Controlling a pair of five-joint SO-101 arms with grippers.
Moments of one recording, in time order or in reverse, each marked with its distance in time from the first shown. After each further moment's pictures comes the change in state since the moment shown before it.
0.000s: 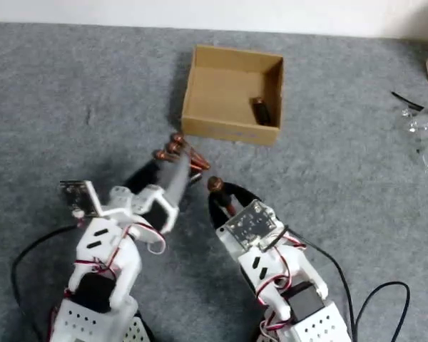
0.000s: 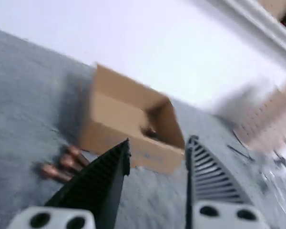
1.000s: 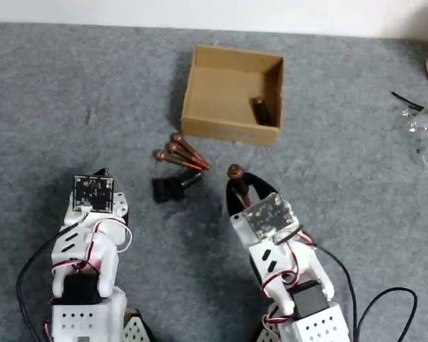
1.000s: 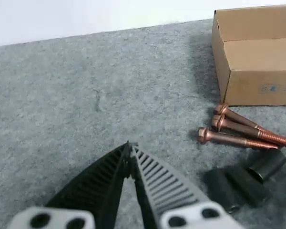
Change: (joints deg) left arm -21.0 0.2 1.8 14.3 -39.2; right arm 7.5 -0.1 0.7 0.1 -3.3
